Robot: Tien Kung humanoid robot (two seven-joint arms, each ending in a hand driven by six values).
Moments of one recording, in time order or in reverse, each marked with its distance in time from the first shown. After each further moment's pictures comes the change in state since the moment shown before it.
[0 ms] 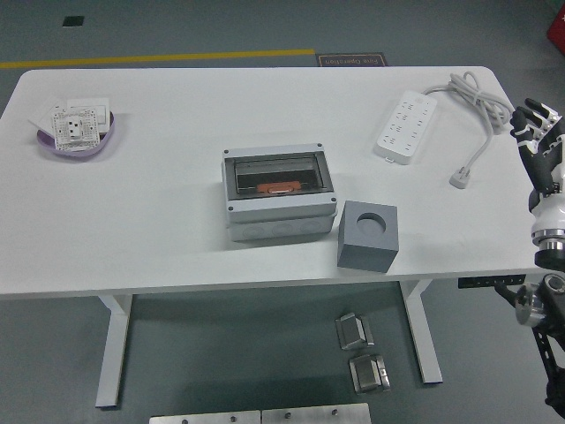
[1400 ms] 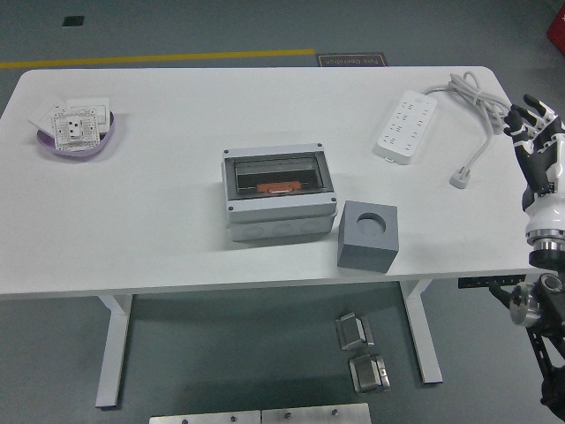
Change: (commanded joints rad) left arm 0.012 -0.014 -0.047 0.000 0.045 -0.002 -0.009; right arm 0.009 -0.002 -0.025 -0.009 0.046 0.006 0.039
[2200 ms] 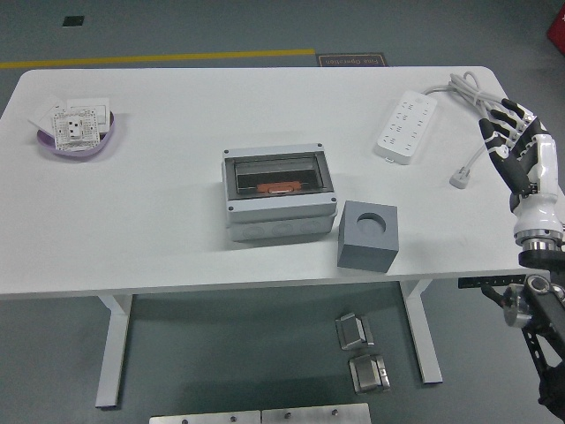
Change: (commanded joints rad) left arm -0.002 0.002 -0.013 0.000 0.034 0.000 -0.007; right arm 0.013 -0.002 -0.034 -0.009 -0.073 -0.002 -0.025
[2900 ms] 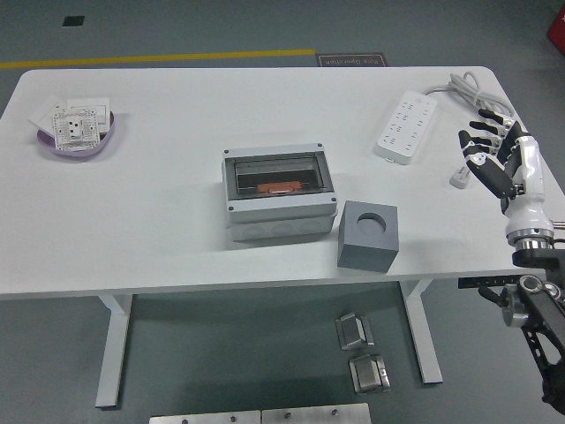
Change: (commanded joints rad) left arm 0.000 -0.010 -0.059 0.000 0.088 -0.003 -0.002; right arm 0.022 -0.028 -0.049 -0.029 -0.018 0.001 -0.018
